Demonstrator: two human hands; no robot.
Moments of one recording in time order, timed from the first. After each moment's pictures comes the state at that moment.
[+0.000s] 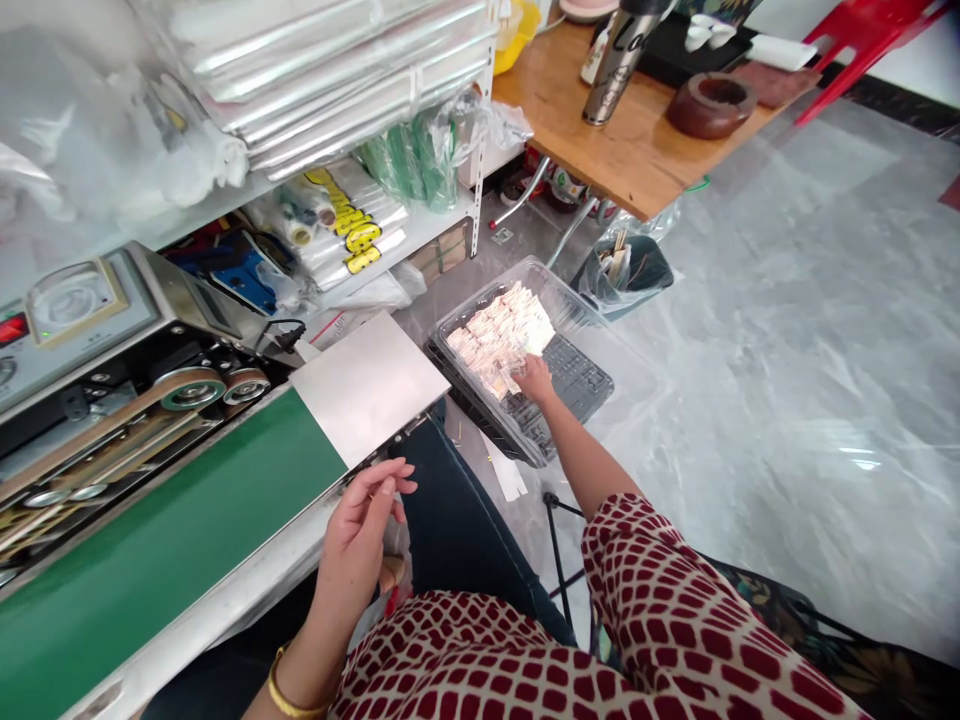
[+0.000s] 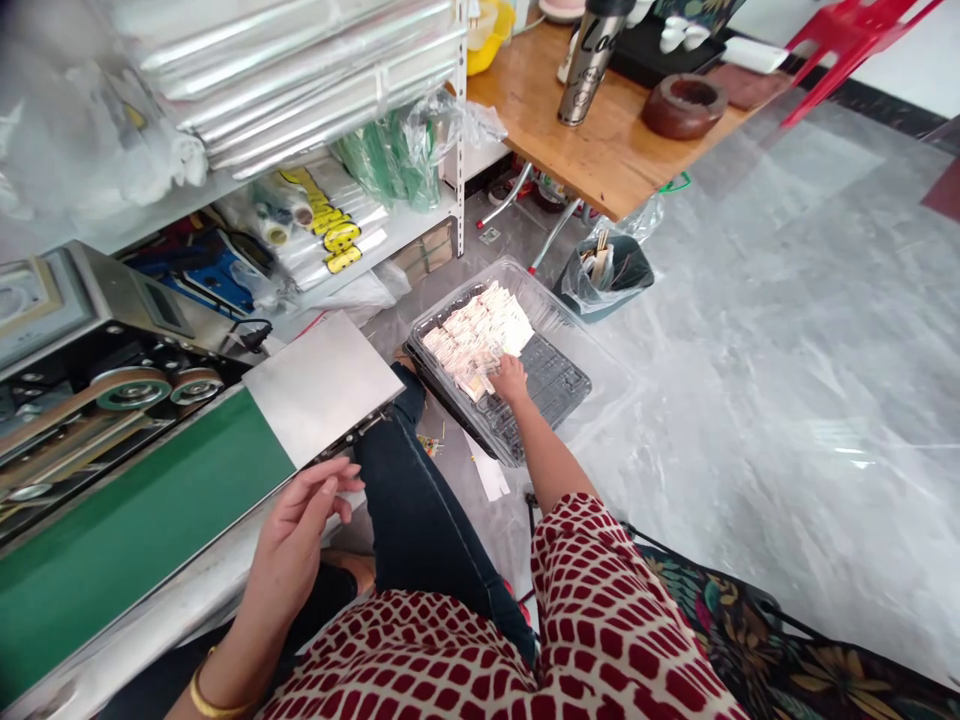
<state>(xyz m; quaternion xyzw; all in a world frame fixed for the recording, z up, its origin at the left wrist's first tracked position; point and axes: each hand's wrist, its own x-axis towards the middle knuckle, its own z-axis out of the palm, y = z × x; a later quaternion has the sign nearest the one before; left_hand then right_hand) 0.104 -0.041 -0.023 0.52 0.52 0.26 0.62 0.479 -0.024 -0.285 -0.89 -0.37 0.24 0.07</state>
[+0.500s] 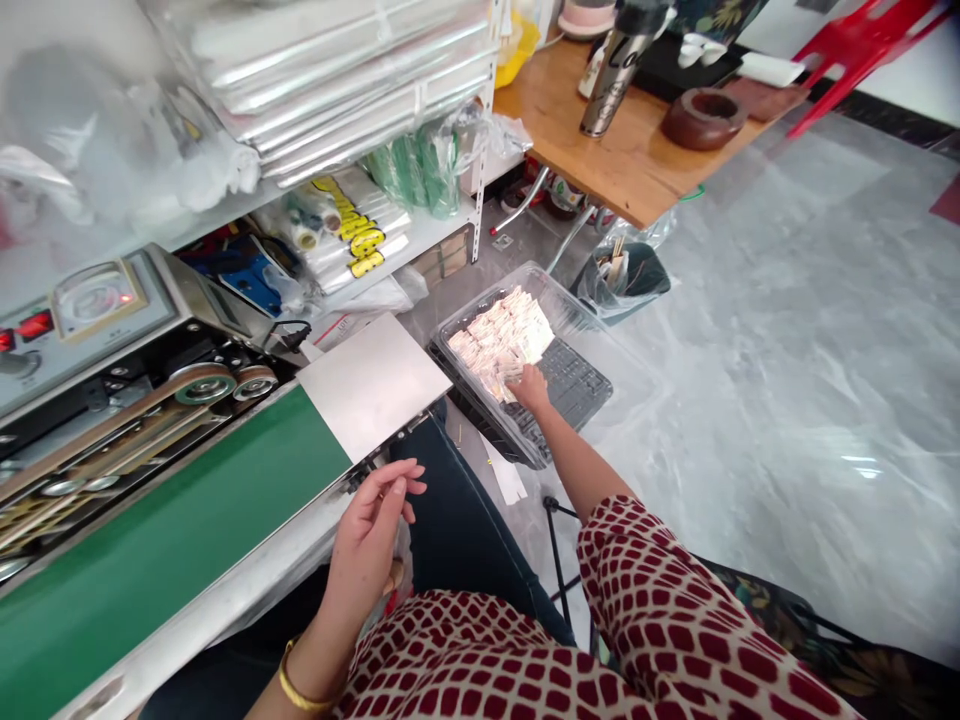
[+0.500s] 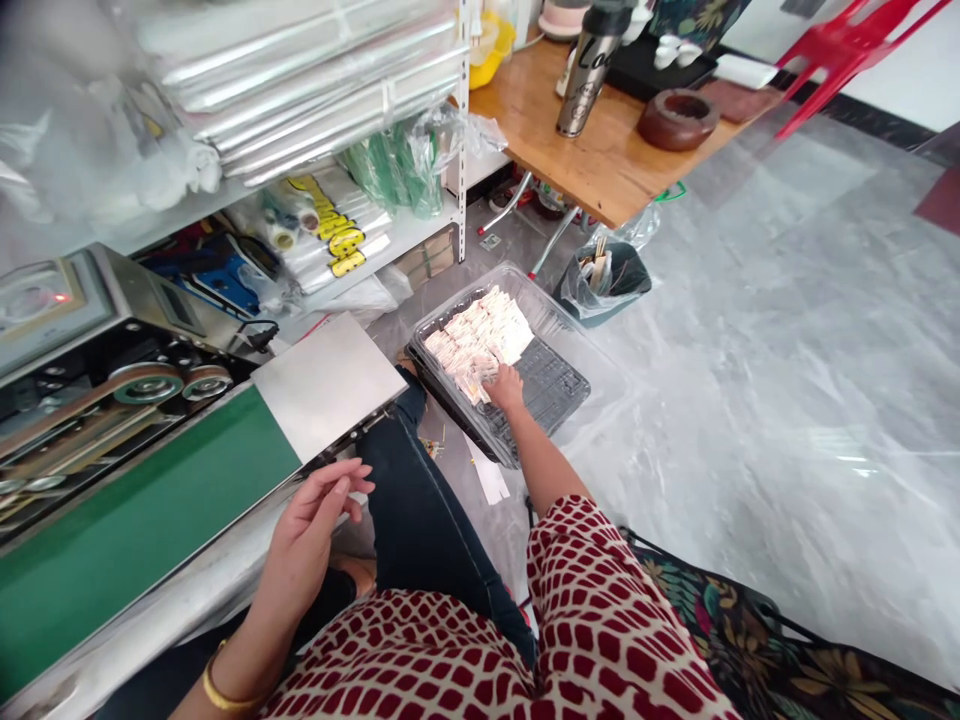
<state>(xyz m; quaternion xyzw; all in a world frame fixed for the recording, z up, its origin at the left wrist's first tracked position) 0.110 -0.048 -0.018 0.52 0.52 0.25 0.63 0.459 -0.029 -0.275 -0.91 -0.34 0.24 0.09</state>
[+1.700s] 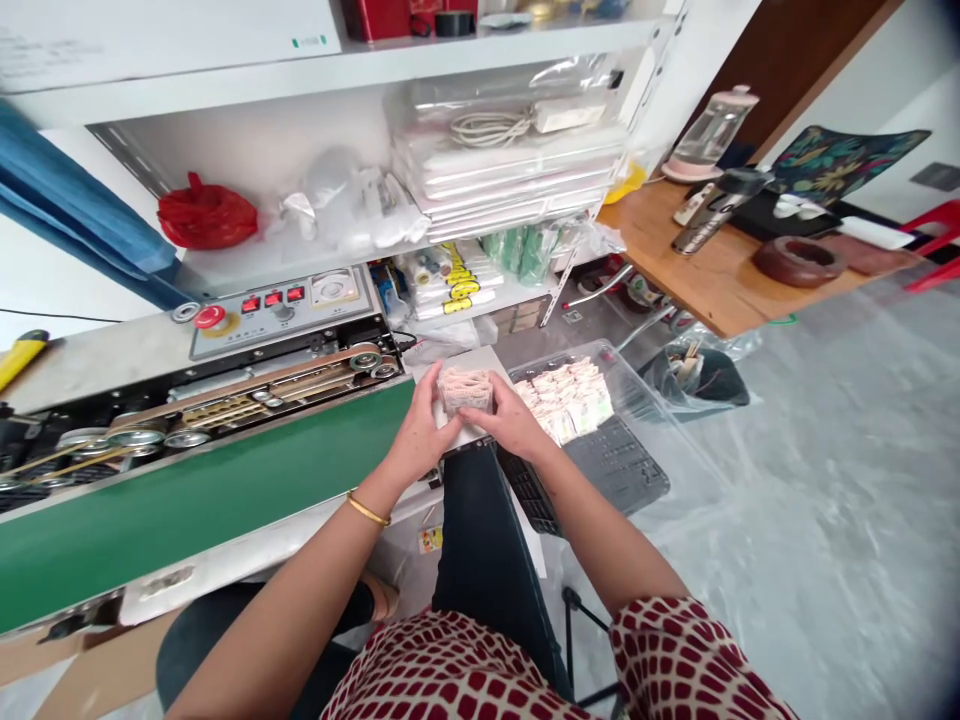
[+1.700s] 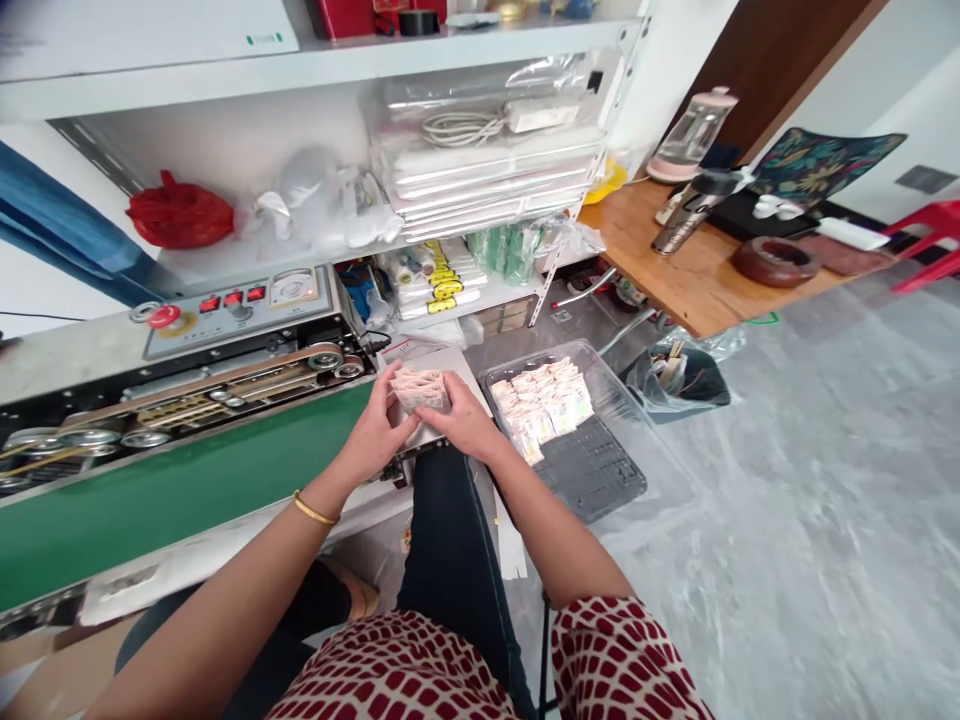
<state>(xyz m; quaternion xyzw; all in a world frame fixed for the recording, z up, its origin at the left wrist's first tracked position) 0.104 0.056 -0.012 0.69 0.40 0.37 0.47 0.281 0.034 -0.023 -0.49 -0.58 0.45 0.48</state>
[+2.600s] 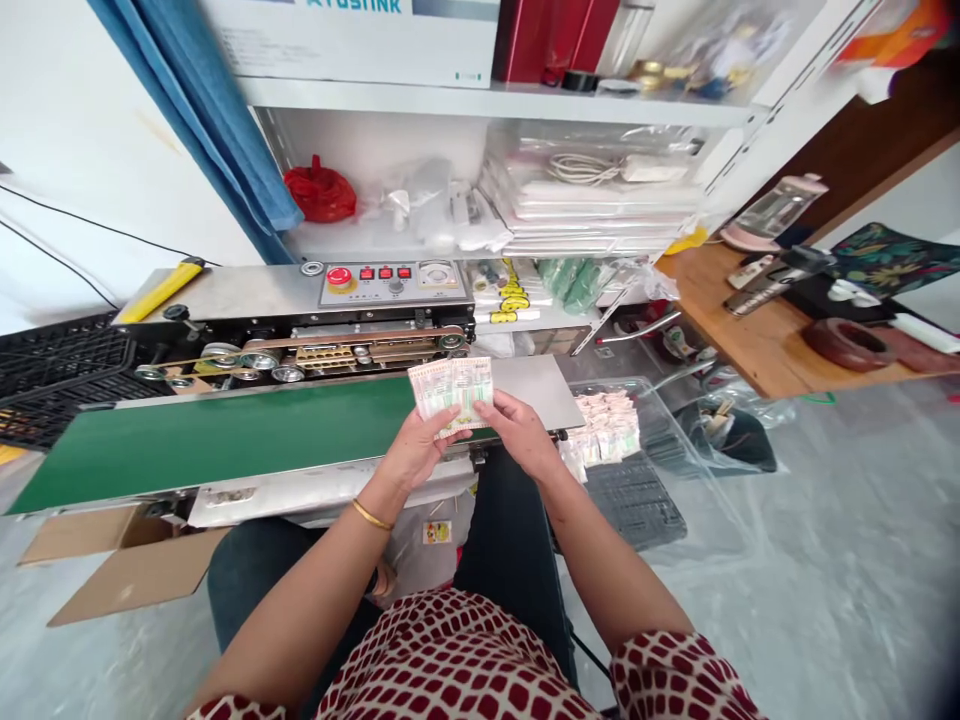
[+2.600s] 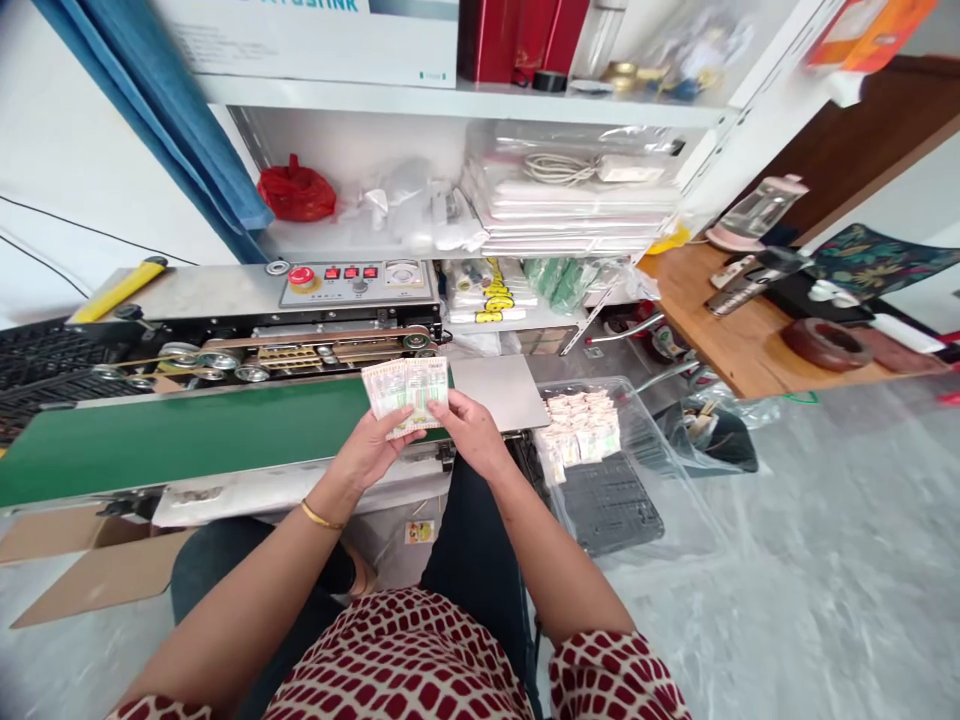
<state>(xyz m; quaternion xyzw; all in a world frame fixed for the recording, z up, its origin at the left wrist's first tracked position) 0.010 0.004 0.011 0.26 0.33 0.51 0.75 0.174 0.006 0.024 -0.46 -0.55 0.54 0.44</state>
